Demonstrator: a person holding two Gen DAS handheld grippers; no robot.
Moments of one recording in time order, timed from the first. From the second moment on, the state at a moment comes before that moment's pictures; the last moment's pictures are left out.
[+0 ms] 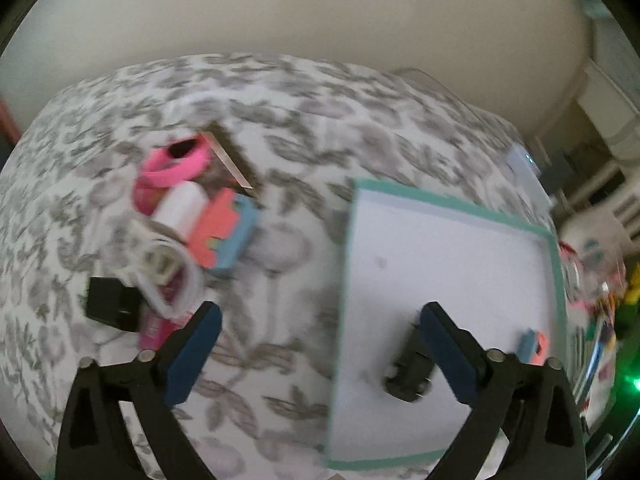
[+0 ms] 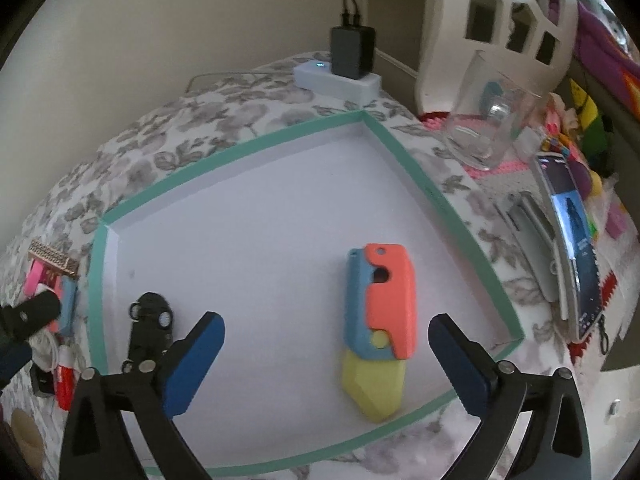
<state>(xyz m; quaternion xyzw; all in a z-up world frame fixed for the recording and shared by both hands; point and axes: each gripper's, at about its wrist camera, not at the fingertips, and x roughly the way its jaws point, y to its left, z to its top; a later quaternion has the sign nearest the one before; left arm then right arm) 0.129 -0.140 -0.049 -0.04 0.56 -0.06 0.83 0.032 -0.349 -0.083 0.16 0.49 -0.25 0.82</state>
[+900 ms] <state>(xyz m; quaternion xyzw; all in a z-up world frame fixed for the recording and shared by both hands) 0.166 0.066 -0.025 -0.13 0.49 0.13 0.85 0.139 -0.186 -0.021 0.09 0.45 -0.05 0.89</state>
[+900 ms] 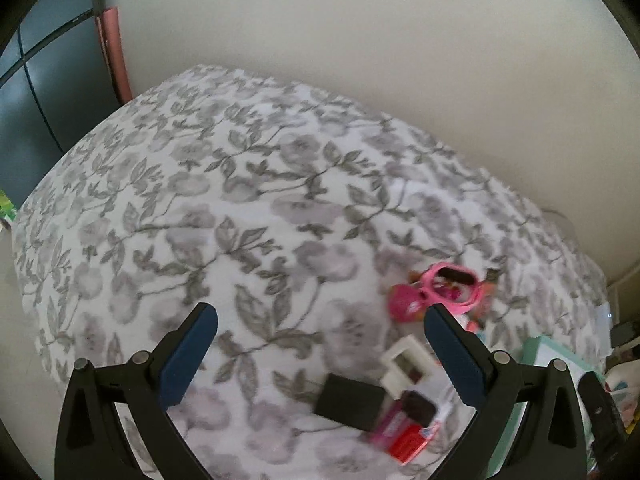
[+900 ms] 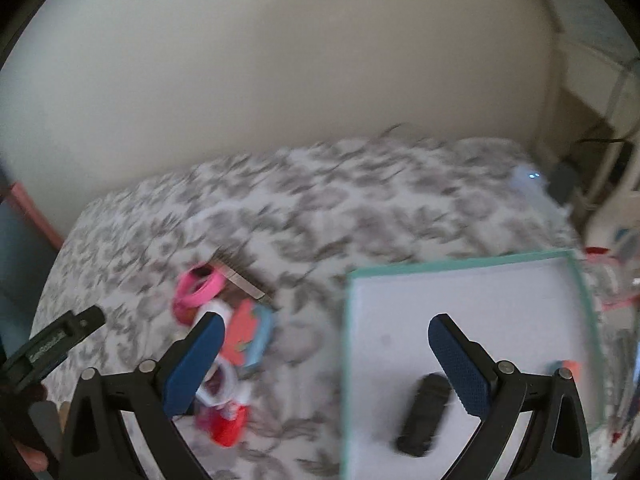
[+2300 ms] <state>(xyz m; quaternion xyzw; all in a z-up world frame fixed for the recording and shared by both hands) 0.162 0.035 -0.113 -0.09 0.64 0.08 0.76 0.140 -0.098 -0.133 0.01 0.61 0.02 0.79</state>
